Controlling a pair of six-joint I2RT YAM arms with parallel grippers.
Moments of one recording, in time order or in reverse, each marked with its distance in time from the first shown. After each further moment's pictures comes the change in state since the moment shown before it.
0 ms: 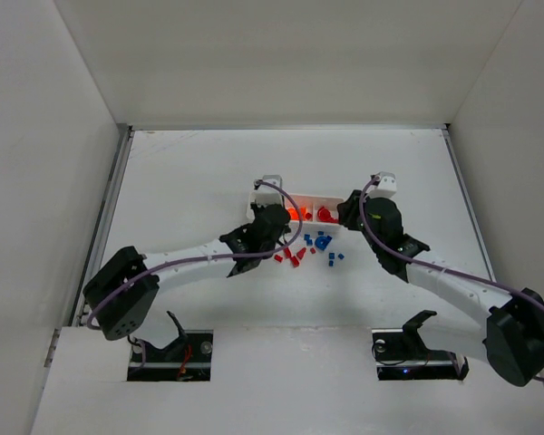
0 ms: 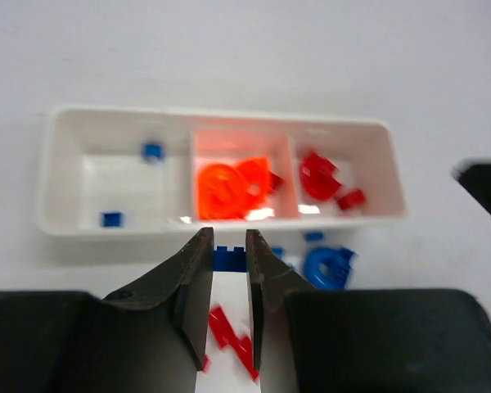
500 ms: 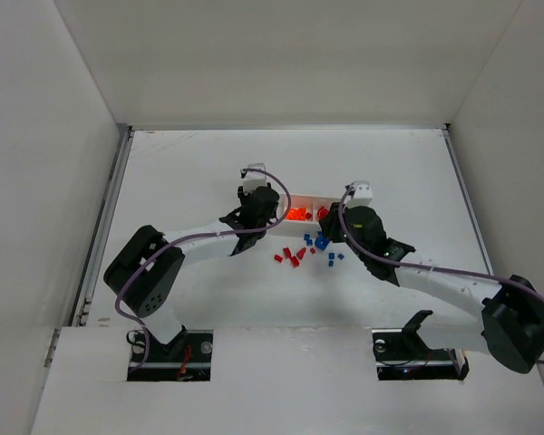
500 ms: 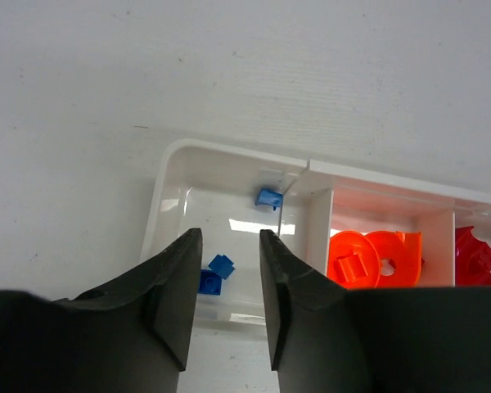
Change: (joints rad) left arm 0.258 0.188 0.054 0.015 0.057 0.005; right arm 0.127 0.053 0.002 -0.007 -0.011 -0.005
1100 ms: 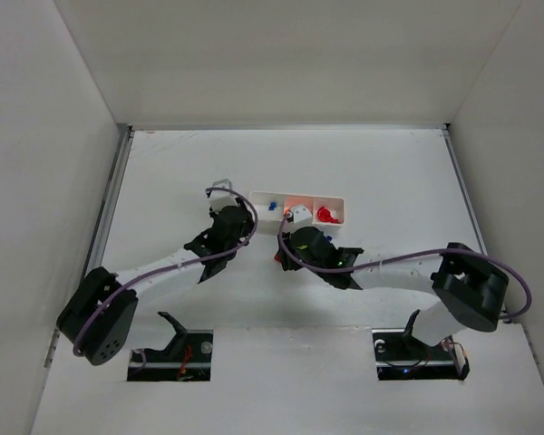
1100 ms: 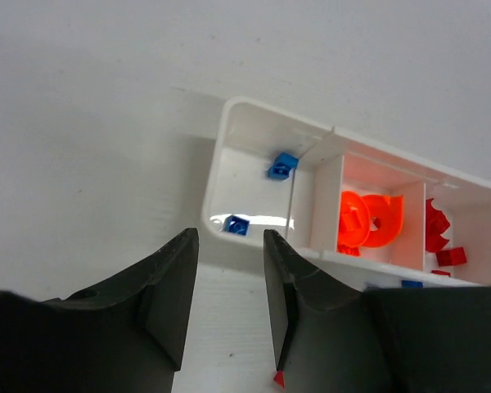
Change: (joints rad) left arm 0.036 -0.321 -0.265 0.024 0.074 -0.129; right arm 0.341 0.312 0.149 -0.032 0.008 -0.026
